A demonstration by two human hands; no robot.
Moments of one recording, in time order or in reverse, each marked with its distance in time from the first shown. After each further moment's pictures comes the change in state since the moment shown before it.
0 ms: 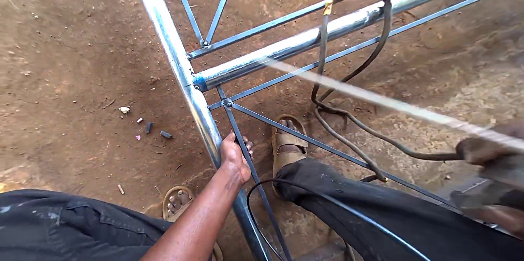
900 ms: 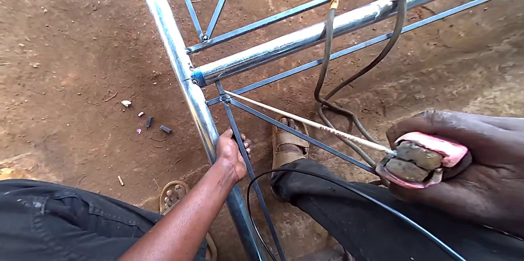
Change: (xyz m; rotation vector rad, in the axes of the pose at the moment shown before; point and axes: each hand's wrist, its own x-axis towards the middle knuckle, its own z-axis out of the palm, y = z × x) left_hand -0.005 -0.003 -0.002 0.015 -0.019 0.006; right_hand 0.039 0.040 0.022 -0.438 -0.074 -0.371
